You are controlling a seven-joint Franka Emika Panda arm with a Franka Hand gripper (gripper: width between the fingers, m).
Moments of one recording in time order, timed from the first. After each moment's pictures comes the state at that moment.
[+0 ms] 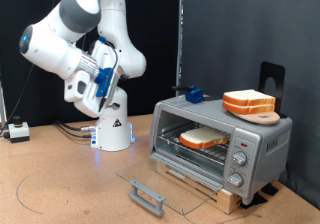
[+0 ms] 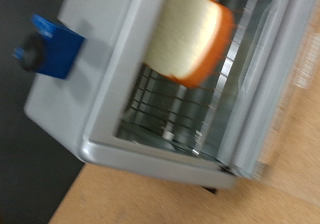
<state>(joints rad) -0.19 -0.24 -0.44 -2.43 0.59 1.52 -0.57</state>
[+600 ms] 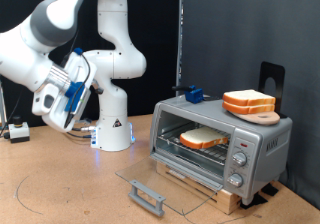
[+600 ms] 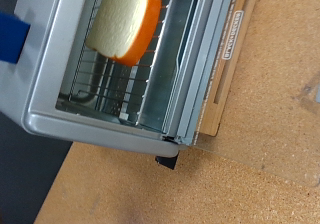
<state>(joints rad) -0.23 -0.01 -0.52 -2.26 0.58 1.47 -0.66</state>
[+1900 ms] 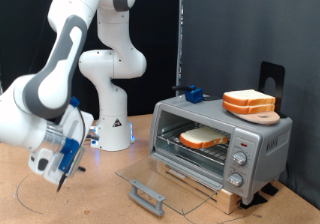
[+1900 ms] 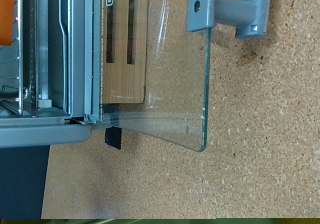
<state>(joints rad) -0.24 0.39 -0.48 -2.17 0.65 1.58 -0.65</state>
